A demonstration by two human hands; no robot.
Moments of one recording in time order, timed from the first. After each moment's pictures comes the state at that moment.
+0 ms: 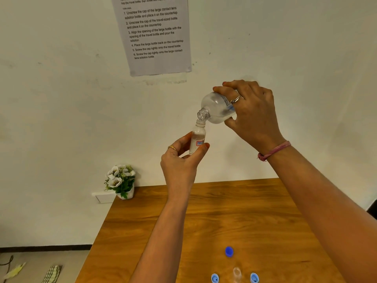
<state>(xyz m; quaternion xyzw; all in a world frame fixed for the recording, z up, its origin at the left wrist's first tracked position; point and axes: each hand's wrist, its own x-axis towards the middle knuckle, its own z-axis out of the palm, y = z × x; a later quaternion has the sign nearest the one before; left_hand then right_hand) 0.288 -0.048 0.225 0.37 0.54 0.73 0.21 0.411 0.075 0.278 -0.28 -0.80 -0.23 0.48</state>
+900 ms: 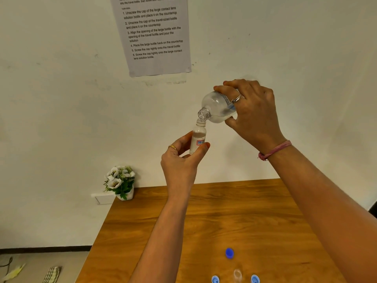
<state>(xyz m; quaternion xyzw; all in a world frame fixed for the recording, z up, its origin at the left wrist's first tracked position) 0.286 -0.042 0.224 0.37 0.54 0.72 0.20 0.412 0.078 0.279 -0.28 -0.80 -0.23 0.48</state>
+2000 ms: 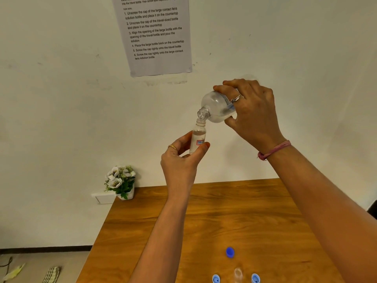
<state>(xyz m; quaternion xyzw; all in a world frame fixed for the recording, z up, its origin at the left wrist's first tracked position) 0.284 -0.046 0.226 0.37 0.54 0.72 0.20 0.409 0.076 0.280 -0.28 -0.80 -0.23 0.48</state>
